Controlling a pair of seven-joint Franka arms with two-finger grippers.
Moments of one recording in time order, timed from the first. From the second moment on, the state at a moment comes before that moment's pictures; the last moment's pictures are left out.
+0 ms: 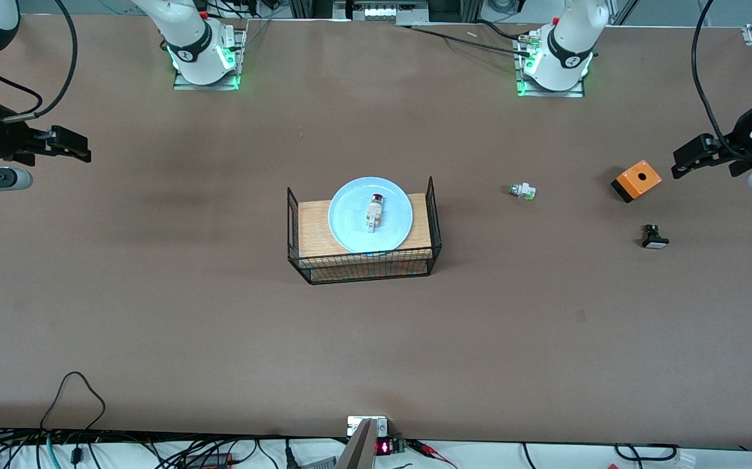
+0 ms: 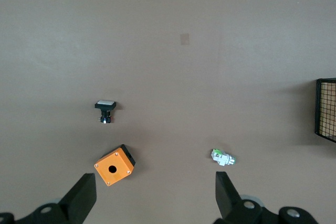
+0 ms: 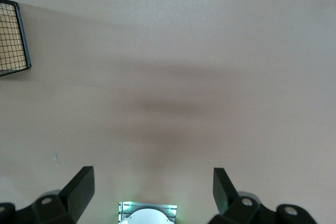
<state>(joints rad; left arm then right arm) 0.07 0.00 -0.06 -1.65 0.02 1.63 -0.03 -0.03 0.09 0.06 -1.56 -0.04 1.46 -0.07</state>
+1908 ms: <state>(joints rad) -0.18 0.40 -0.59 -1.46 -0.02 1.77 -0.31 -0.03 0.09 0.06 -1.56 -0.04 1.46 -0.07</state>
